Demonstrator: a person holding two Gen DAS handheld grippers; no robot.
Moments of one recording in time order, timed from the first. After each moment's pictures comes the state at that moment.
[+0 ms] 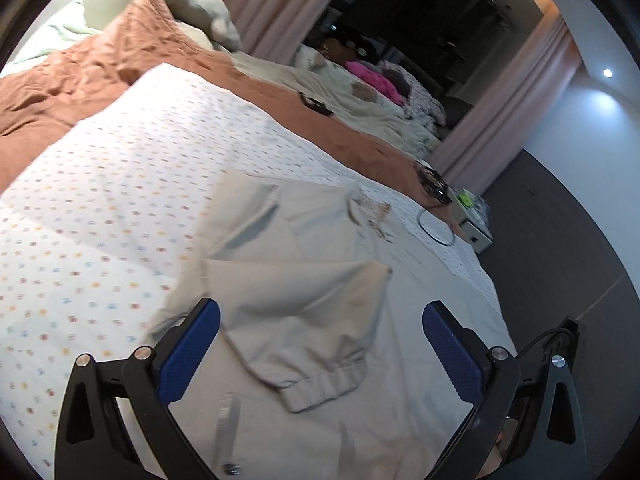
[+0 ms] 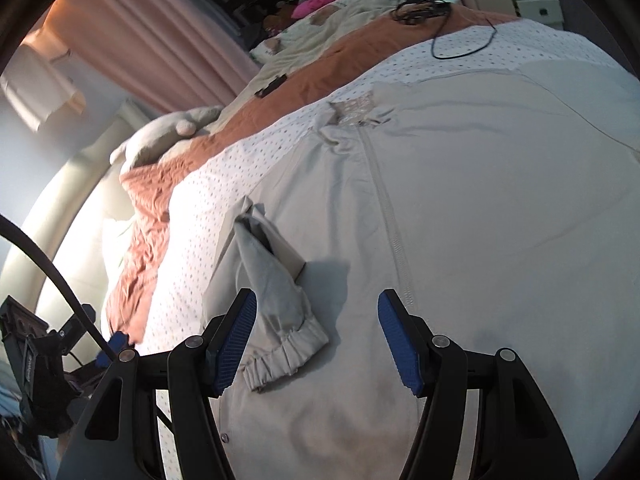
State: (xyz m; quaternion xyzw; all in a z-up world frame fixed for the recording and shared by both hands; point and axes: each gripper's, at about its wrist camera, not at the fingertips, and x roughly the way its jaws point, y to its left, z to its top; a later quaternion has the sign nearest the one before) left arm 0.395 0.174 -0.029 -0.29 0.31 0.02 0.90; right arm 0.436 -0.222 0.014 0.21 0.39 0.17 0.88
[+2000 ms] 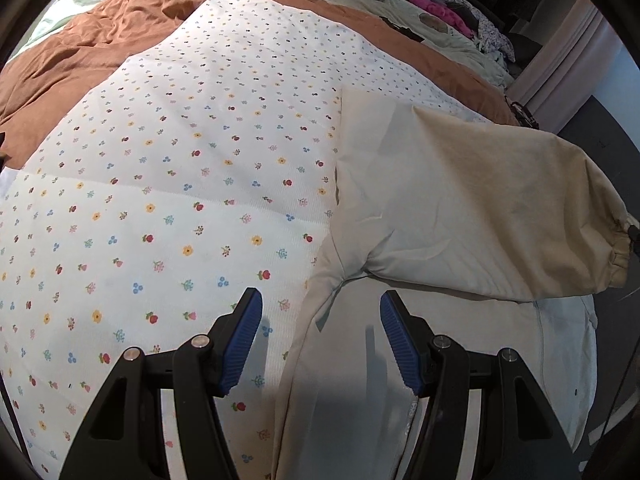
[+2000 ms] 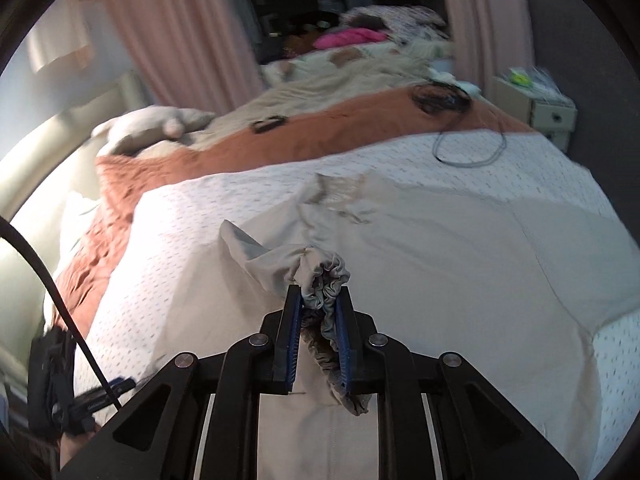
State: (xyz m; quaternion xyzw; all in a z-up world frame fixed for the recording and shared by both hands) left arm 0.430 0.254 -0.142 -0.24 0.46 0.08 0.85; right arm 0.493 -0.216 0.067 0.08 0.35 0.11 0.93
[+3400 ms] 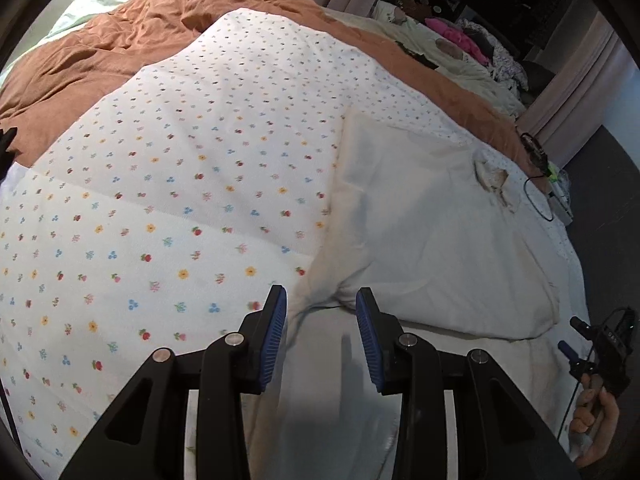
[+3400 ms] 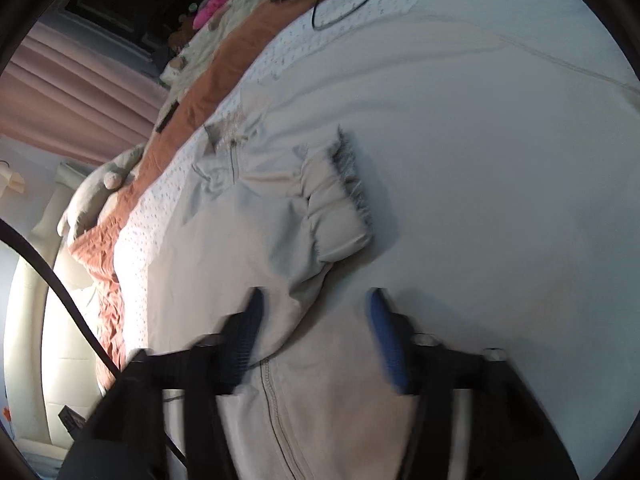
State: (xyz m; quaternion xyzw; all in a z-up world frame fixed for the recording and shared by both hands) left arm 0.436 0.247 -0.125 -0.27 0.42 0.10 0.86; right arm 0.548 -0.324 -0.080 0.32 0.42 0.07 0.84
